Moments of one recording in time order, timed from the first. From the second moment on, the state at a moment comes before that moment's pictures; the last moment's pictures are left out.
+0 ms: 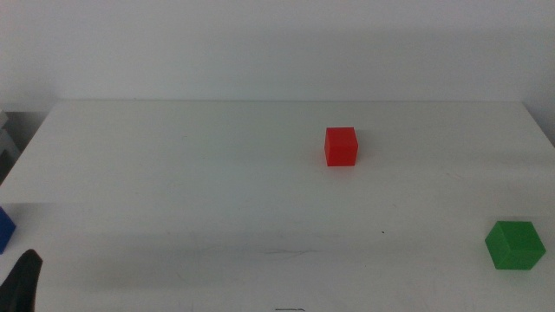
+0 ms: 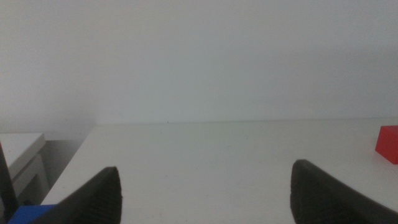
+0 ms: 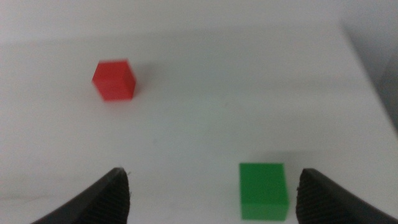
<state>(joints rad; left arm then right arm) -0.07 -0.01 0.03 0.02 0.04 -0.05 -0.02 0.57 -0.54 0.22 0.57 -0.12</state>
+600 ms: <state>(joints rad) -0.07 -0.01 0.03 0.02 0.04 -0.05 -0.02 1.06 -0.80 0.27 0.69 -0.16</state>
